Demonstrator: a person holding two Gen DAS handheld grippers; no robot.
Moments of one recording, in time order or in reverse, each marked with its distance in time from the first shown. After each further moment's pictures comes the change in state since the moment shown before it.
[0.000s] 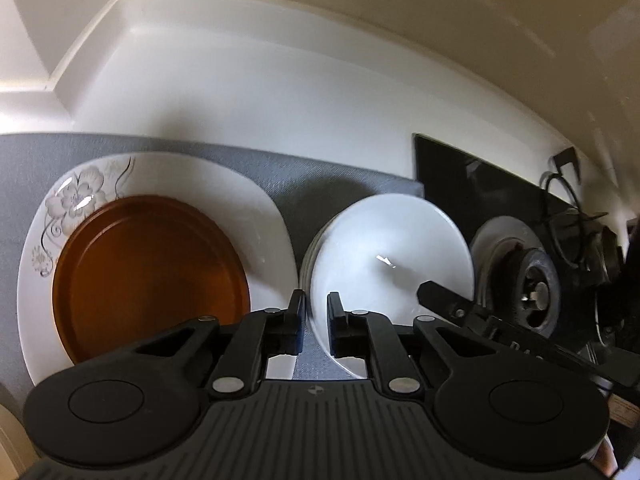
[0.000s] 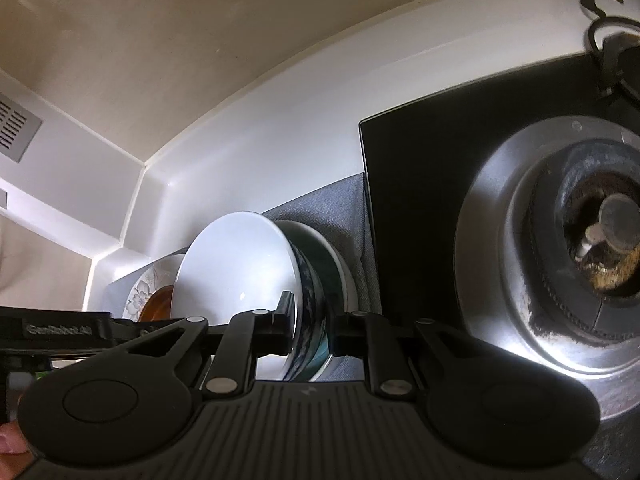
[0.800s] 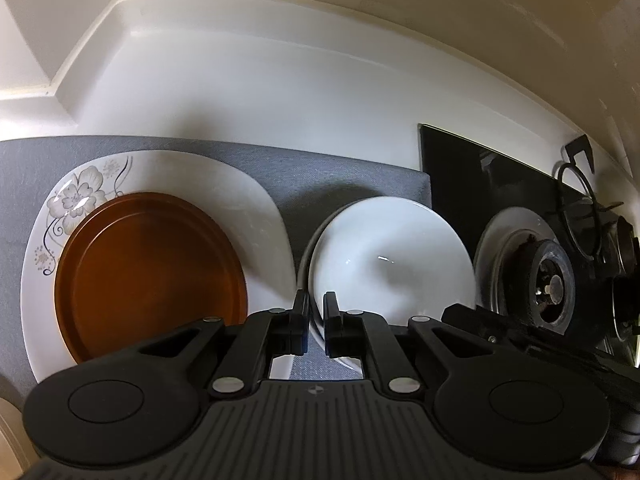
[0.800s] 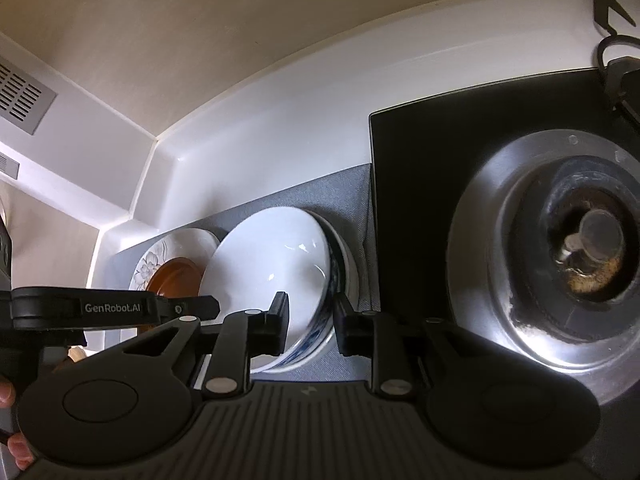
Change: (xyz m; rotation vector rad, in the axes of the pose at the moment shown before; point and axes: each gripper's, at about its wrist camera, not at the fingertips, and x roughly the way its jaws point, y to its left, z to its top) left arm 0.005 -0.015 -0.004 0.040 -0.002 0.050; right arm -0.023 0.003 0.011 -0.054 0.078 -0.004
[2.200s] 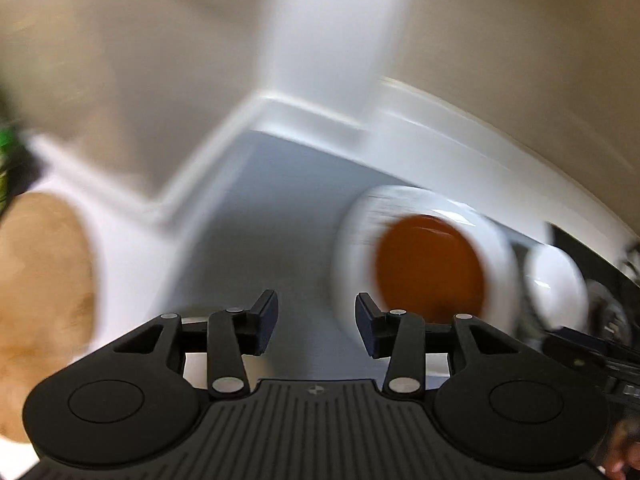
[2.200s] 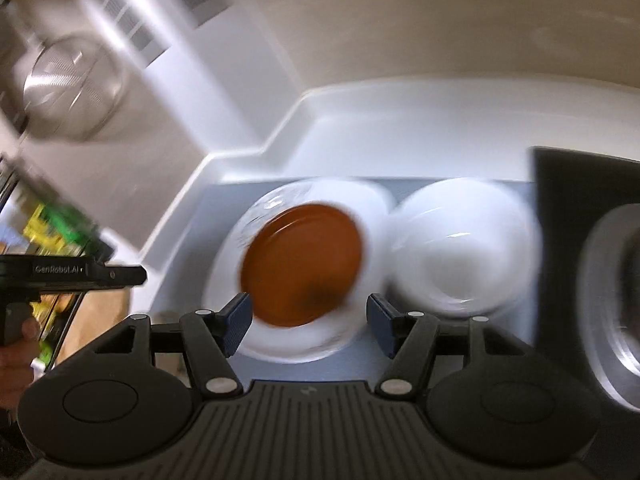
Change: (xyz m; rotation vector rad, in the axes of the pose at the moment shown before) left arm -0.145 0.193 -0.136 -0.278 -0.329 0.235; right arm -0.002 0.128 -0.073 -0.379 -0.023 0.144
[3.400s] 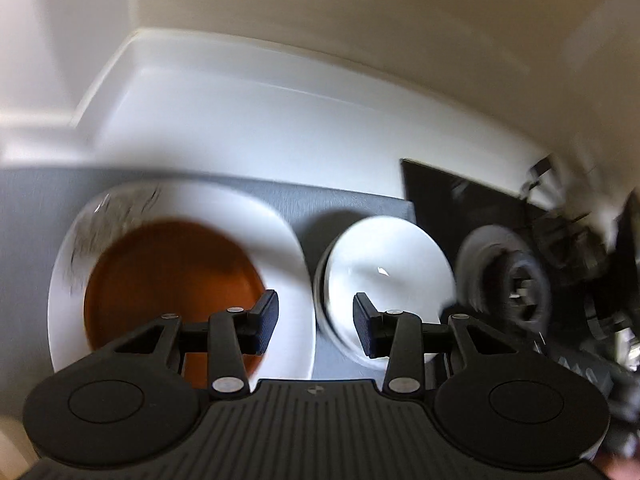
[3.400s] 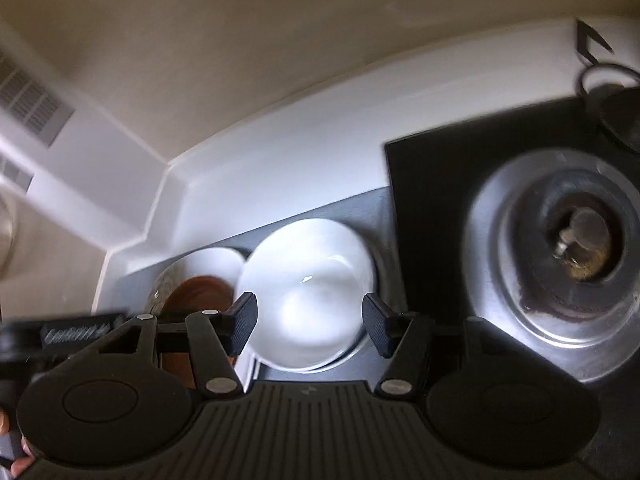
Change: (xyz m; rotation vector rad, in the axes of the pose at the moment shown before) left arm 0.095 -0.223 0.046 0.312 0.214 -0.305; right arm -0.051 -0.102 -0.002 0.452 -0.090 -0.186
